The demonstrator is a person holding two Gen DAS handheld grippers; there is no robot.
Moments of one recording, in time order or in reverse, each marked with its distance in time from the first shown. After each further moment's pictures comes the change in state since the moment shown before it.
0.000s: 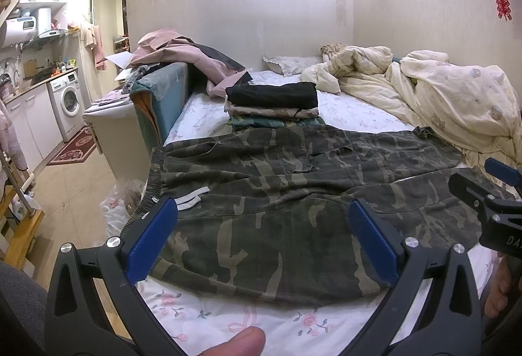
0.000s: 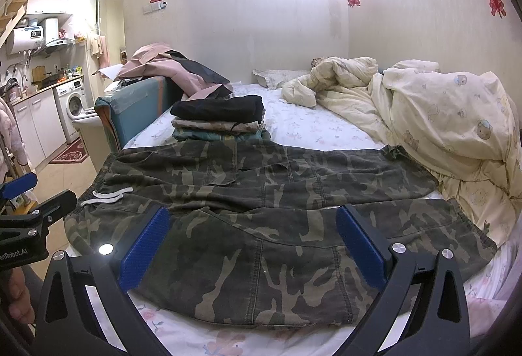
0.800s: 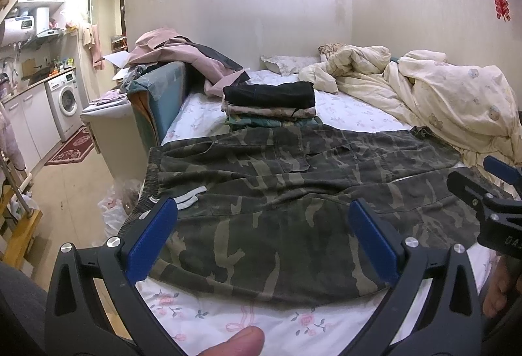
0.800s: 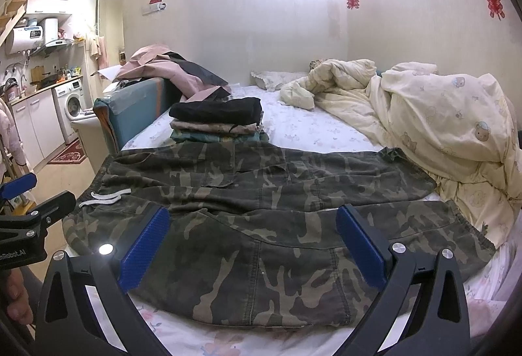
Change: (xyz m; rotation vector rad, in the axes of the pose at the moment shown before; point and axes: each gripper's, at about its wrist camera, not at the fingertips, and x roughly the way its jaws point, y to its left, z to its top) left arm 0.003 -0.003 -0.001 0.000 0.003 -0.004; right arm -0.001 -0.003 0.002 -0.002 -0.010 -0.004
